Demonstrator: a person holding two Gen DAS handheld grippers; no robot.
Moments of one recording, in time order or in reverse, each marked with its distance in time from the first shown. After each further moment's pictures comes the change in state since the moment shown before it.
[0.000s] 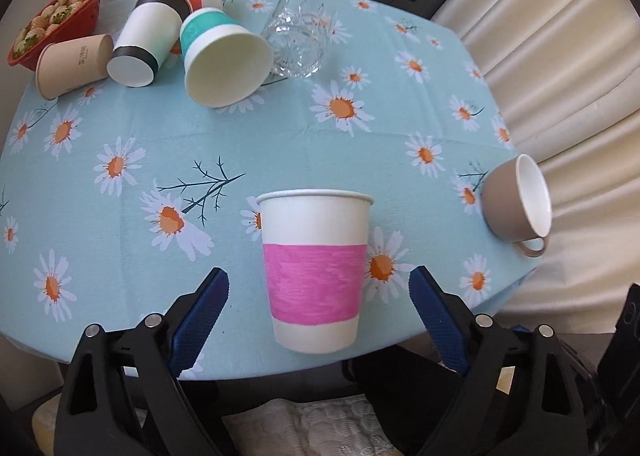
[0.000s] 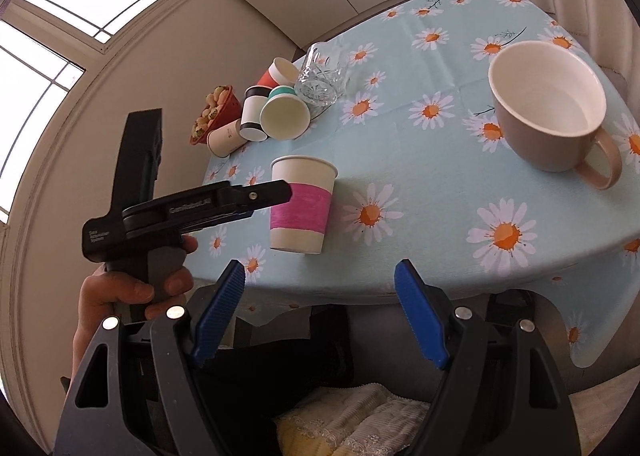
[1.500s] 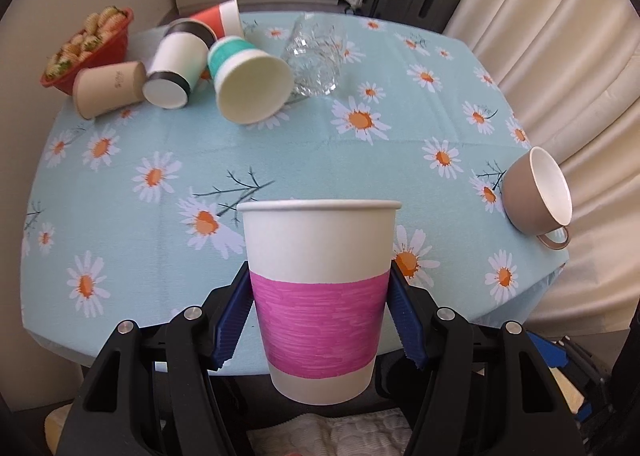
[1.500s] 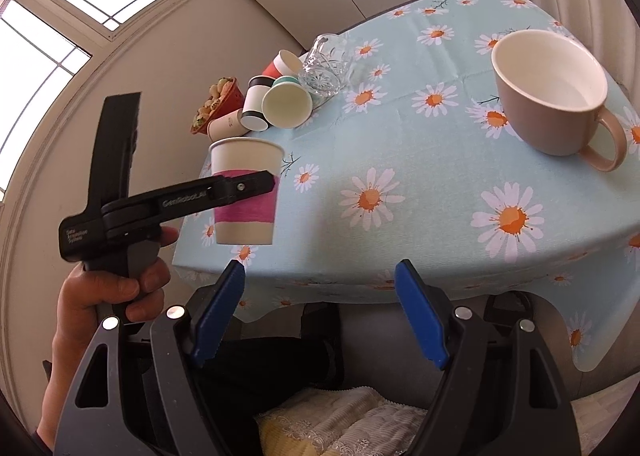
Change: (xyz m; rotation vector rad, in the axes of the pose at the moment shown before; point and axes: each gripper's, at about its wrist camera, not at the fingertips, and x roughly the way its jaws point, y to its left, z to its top) left arm -0.029 -0.006 -0.033 0.047 -0.146 0.129; right arm 0.005 -0.001 -0.024 -0.058 -0.024 -0.010
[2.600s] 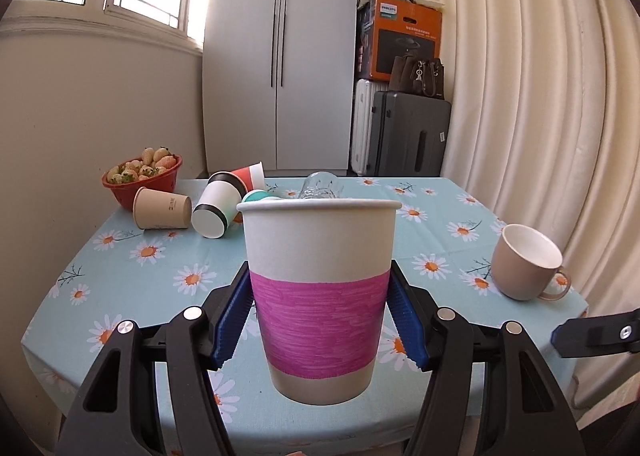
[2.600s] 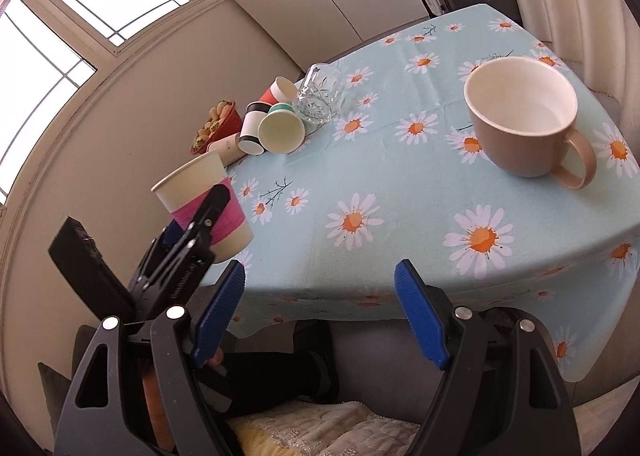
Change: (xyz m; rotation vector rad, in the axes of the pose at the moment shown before) left arm -0.030 -0.026 -0.076 0.057 -0.704 0.109; right arm -0.025 -0.011 0.001 -0.009 -0.079 -0.011
